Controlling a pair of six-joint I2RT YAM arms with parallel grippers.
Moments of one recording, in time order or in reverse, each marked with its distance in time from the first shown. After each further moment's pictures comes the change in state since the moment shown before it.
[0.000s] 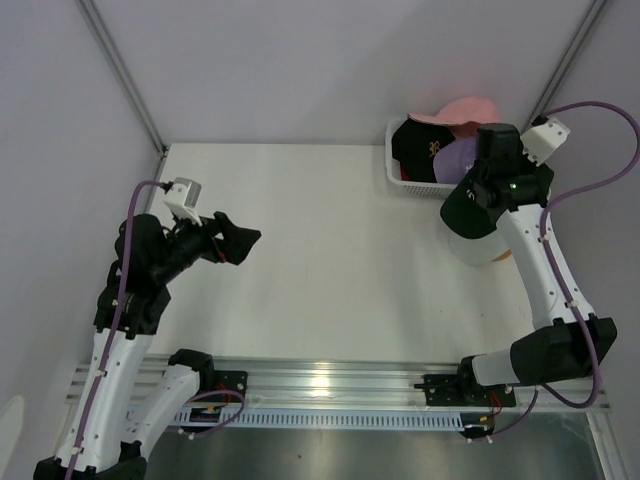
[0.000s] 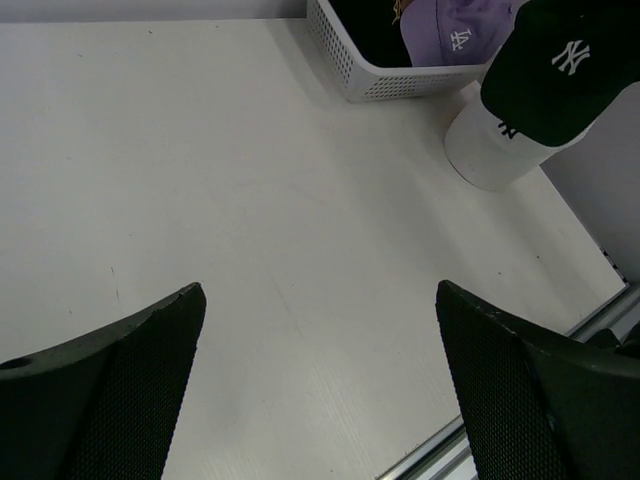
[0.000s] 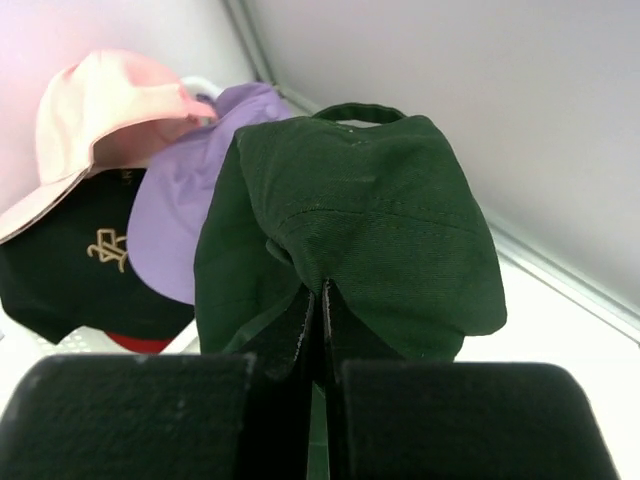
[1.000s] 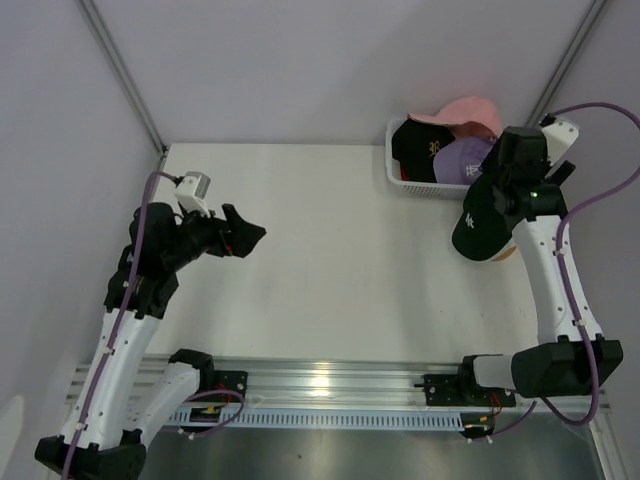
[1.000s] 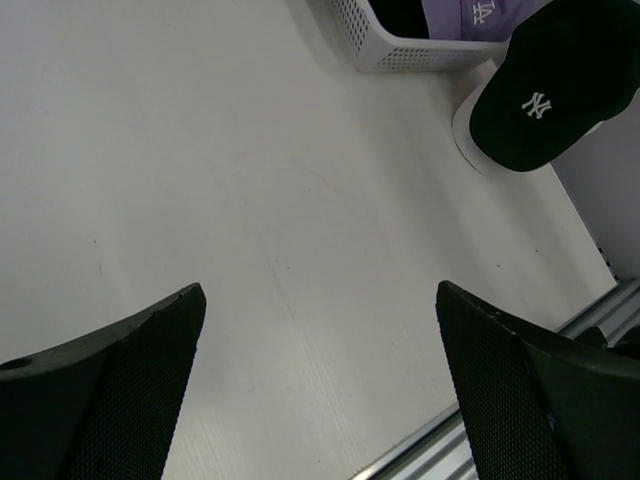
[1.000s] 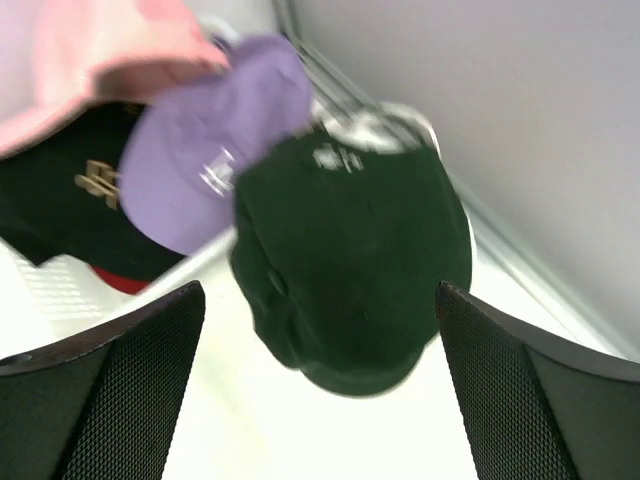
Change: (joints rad) left arm -0.001 0.081 -0.005 0.000 -0.006 -0.025; right arm -0.093 -0.069 -0.047 -0.018 -0.243 -0.151
